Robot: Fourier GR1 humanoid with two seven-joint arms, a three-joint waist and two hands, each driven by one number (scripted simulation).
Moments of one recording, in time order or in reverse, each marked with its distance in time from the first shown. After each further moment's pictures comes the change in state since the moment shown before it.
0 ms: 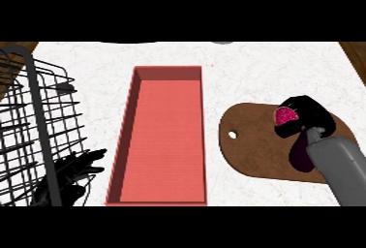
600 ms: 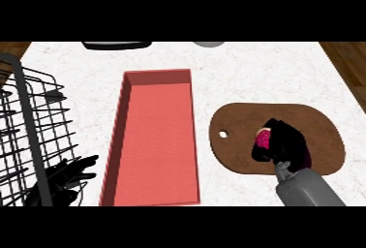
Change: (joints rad) left arm 0.059 0.022 0.018 -0.023 0.012 0.029 0.014; right arm 0.178 0.108 0.222 -0.211 0.333 -0.198 0.227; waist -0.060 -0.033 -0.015
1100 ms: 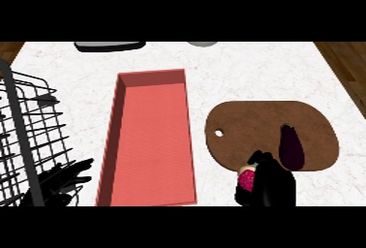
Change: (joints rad) left arm 0.037 0.010 0.014 -0.021 0.012 0.011 -0.001; right arm 0.266 0.079 0.208 -0.339 0.372 -0.001 0.142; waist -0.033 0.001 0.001
